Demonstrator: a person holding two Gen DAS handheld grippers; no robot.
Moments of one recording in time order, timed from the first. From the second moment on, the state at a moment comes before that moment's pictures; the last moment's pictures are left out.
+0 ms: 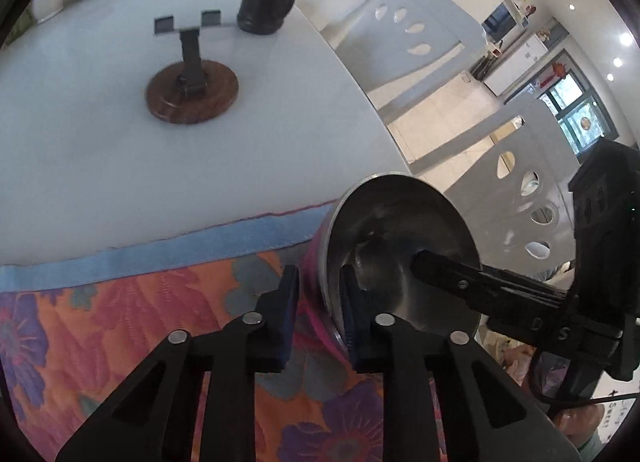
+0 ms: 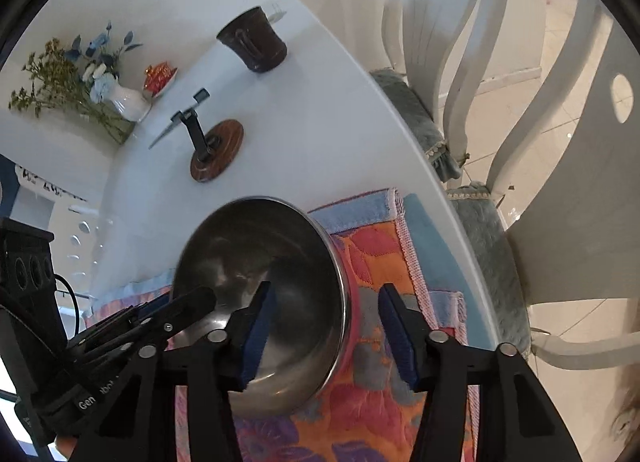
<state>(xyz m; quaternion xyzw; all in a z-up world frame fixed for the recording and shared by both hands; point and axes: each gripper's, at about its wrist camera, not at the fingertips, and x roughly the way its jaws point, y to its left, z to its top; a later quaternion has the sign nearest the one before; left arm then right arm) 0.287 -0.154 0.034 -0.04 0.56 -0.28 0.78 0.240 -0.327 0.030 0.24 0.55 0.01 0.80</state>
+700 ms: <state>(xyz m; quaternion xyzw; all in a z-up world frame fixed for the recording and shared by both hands) 0.233 -0.123 0.118 -0.07 0.51 -0.27 0.81 0.197 -0.299 0.082 0.25 0.53 0.01 0.81</state>
